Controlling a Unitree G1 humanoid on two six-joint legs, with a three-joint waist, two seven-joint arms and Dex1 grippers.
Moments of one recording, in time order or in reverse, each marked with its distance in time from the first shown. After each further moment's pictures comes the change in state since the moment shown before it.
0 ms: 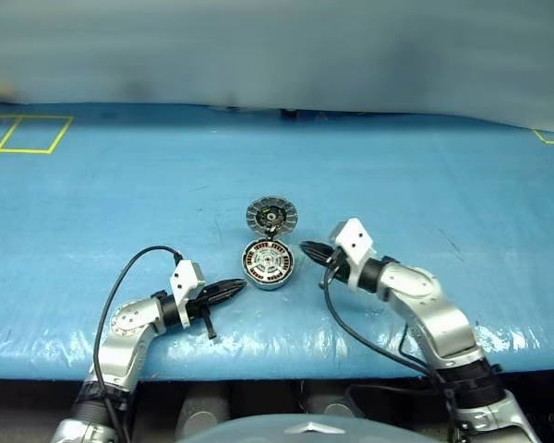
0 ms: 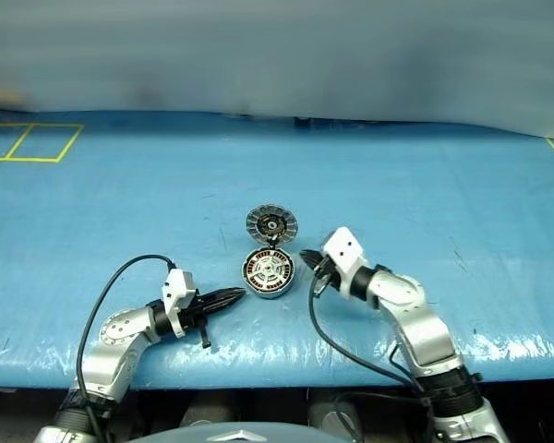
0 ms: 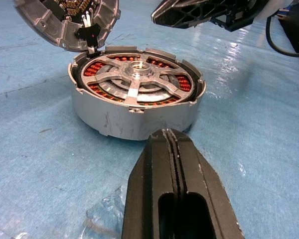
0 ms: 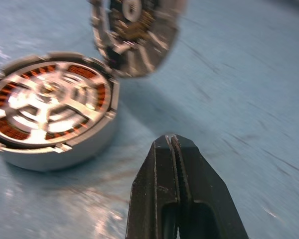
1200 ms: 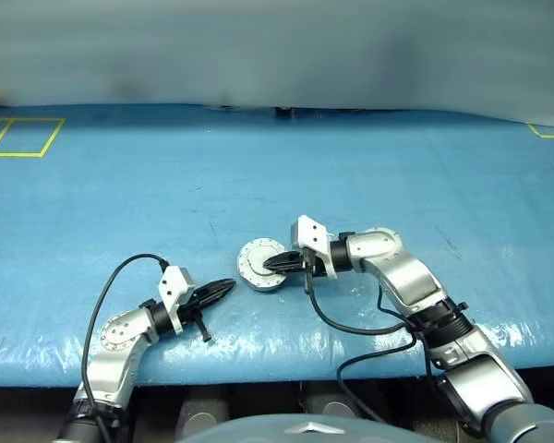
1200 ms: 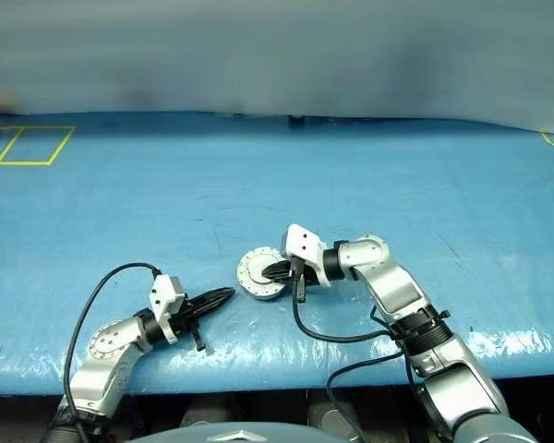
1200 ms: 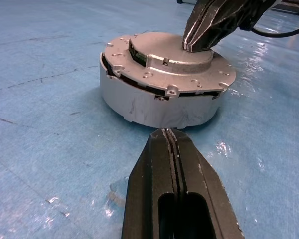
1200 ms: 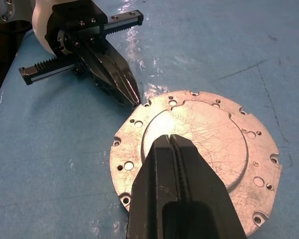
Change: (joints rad) left arm 0.071 0.000 0.042 -0.060 -0.004 -0.011 0.081; right arm -0.316 0.035 0.250 0.221 0.015 -0.078 0.489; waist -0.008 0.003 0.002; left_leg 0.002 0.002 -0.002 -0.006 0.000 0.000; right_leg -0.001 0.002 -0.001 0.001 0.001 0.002
